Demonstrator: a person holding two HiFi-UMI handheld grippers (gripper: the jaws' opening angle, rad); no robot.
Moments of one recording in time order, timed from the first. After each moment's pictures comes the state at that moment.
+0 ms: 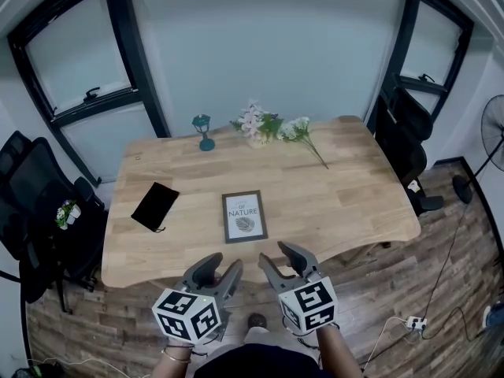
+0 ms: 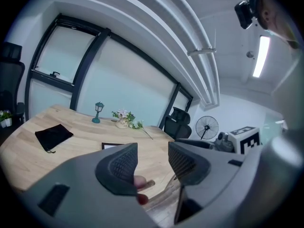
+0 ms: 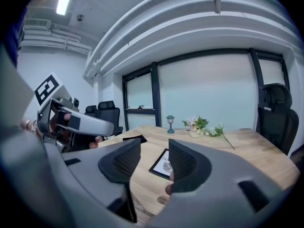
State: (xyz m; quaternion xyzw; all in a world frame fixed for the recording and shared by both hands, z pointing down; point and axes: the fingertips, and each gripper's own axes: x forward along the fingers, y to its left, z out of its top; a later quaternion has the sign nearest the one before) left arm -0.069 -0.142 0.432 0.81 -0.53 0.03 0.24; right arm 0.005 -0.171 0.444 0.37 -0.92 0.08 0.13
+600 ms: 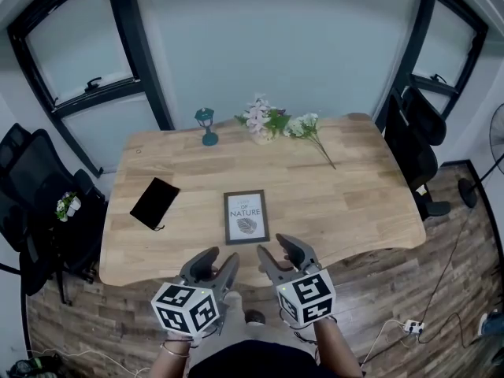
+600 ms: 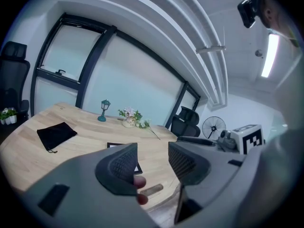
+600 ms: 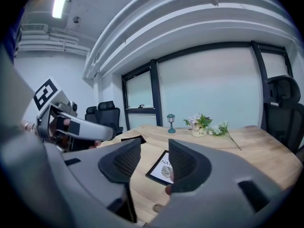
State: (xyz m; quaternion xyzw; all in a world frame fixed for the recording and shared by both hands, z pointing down) left arm -0.087 -0.183 0.450 0.79 -0.56 0.03 0.26; right arm -0.008 -0.218 0.455 0.35 -0.92 0.09 0.13
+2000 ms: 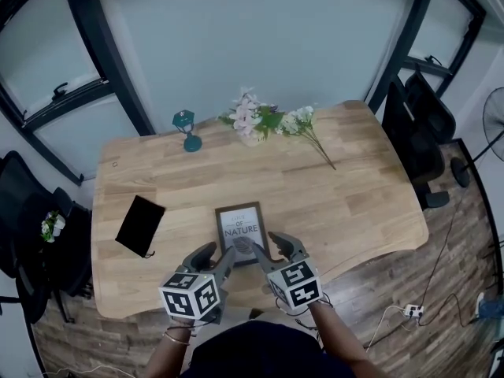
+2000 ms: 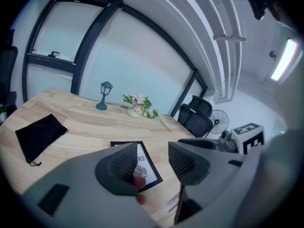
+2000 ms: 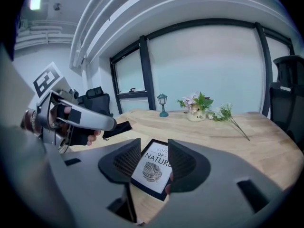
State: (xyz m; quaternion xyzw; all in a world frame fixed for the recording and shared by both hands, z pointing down) left arm -0.124 -0.308 0.531 0.78 -0.53 0.09 0.33; right arm -0.044 -0.331 0.547 0.36 -0.89 0.15 0.21
